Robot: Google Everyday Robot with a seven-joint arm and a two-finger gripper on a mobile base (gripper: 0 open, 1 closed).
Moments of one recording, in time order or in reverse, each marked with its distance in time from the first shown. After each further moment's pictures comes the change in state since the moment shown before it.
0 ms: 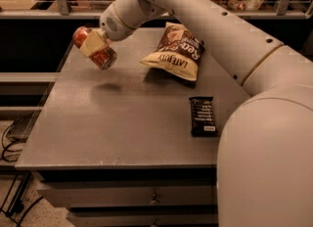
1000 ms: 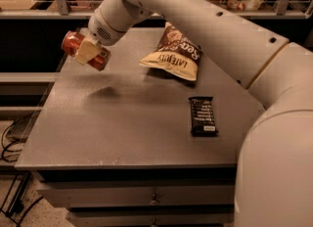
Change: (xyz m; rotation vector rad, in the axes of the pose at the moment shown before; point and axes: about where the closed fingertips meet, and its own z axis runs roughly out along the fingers) arm -0.007 0.032 0.009 0.059 0.026 -0.369
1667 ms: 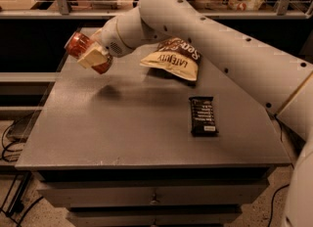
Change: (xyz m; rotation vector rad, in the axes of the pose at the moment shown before) arm 0.006 0.006 -0.007 0.055 -0.232 -0.077
